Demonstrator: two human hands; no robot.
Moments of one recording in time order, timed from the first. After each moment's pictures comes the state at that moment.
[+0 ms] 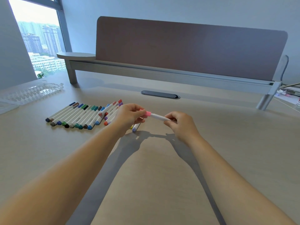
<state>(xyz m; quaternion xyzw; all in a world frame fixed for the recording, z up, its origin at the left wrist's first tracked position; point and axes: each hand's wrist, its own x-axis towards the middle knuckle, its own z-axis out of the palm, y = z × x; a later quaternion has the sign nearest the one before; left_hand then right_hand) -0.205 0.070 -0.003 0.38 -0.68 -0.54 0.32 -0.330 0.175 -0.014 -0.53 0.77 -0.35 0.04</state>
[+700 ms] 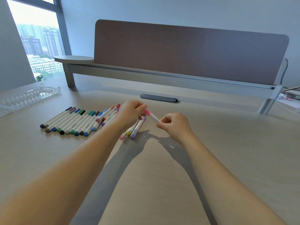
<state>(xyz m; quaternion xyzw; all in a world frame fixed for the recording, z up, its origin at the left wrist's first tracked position) -0.222 0.050 0.006 0.37 -0.77 -0.40 0.33 -0.331 0.151 -0.005 -0.49 0.78 -0.38 0.10</state>
